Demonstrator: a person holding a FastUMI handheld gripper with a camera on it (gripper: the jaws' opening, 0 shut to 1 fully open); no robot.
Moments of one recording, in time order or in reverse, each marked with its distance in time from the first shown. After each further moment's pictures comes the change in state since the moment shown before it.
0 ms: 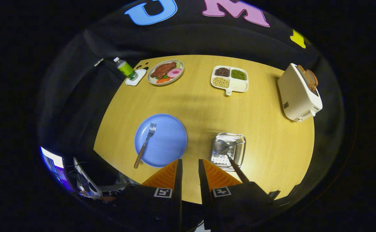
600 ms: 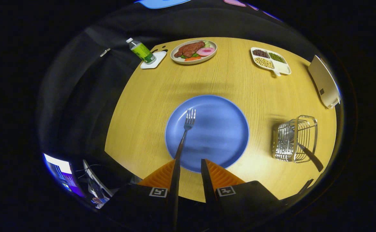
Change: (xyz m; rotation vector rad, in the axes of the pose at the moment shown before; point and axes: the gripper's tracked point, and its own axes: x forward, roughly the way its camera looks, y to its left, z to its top) arm 0.104 0.115 -0.042 0.080 0.112 0.085
